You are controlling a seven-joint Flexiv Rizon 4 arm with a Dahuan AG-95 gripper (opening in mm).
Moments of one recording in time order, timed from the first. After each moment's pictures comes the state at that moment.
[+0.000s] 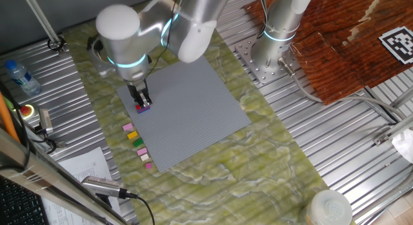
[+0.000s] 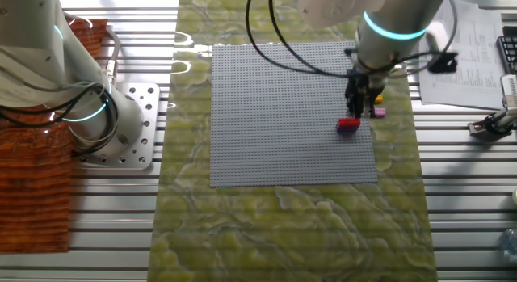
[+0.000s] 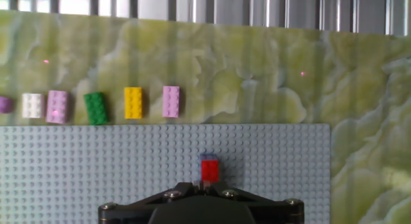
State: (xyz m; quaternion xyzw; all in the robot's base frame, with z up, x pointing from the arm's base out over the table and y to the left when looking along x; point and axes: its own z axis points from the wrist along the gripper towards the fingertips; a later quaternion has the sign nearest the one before) arm 0.563 0.007 0.091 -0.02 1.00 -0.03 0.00
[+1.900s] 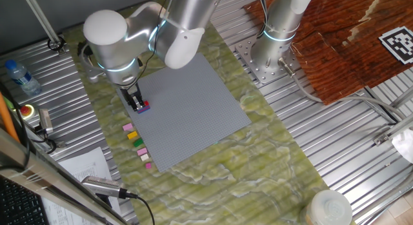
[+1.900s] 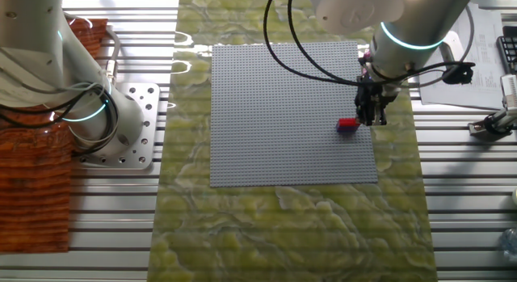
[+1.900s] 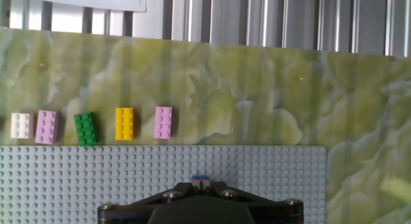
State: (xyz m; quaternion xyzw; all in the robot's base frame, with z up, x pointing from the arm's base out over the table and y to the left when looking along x) arm 0.590 -0.005 0.047 -0.03 1.00 -0.03 -0.01
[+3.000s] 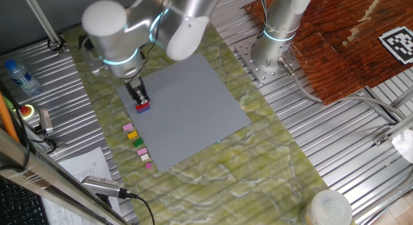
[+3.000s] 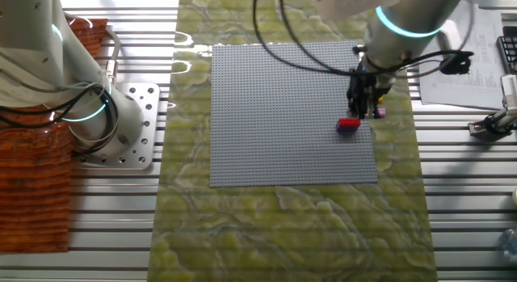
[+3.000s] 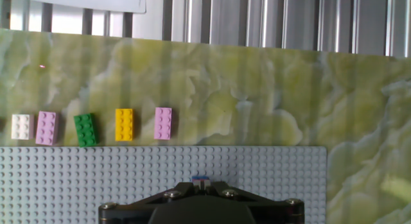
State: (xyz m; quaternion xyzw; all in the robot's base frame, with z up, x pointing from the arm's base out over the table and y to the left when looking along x) arm 0.562 -0.005 0.064 -0.04 1.00 -0.03 -0.01
